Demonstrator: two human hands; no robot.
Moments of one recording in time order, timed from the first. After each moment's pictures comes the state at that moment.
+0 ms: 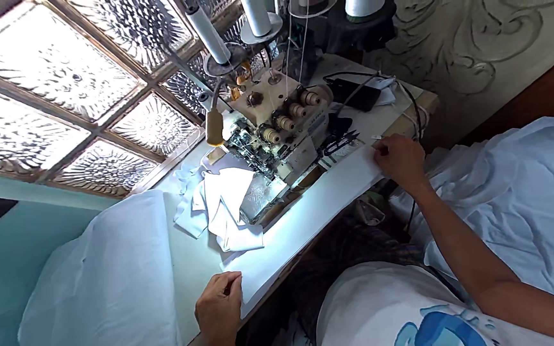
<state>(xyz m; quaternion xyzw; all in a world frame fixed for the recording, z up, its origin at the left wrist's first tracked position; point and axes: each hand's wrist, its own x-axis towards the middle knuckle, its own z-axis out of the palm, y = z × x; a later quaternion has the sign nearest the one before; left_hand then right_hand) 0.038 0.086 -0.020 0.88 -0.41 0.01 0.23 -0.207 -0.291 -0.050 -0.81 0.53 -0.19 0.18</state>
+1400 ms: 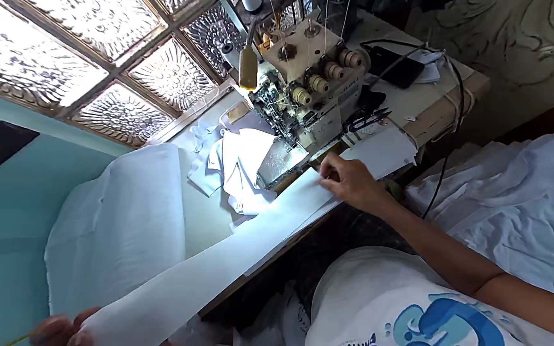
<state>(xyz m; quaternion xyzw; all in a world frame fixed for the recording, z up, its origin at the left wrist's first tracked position) 0.075 0.203 0.034 0.57 -0.34 0.04 0.75 -0.132 -0.174 -0.021 -0.85 0.20 -0.23 0.43</state>
